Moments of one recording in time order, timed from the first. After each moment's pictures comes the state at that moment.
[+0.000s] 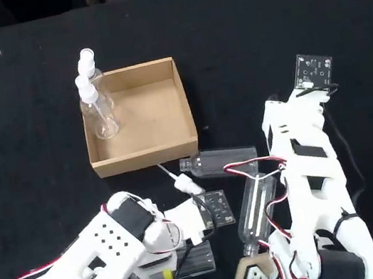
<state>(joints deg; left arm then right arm) 42.0 -45.1 57.1 81.5 -35.5 15.3 -28.1 69.6 4.7 -2.3</state>
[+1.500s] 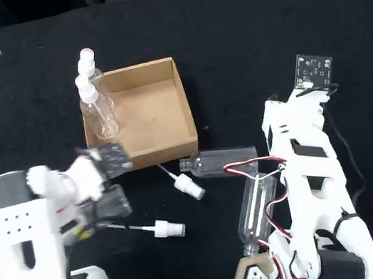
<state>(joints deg) -12.5 -45.1 34.5 100.1 -75.1 15.3 -28.1 69.6 4.7 -2.3</state>
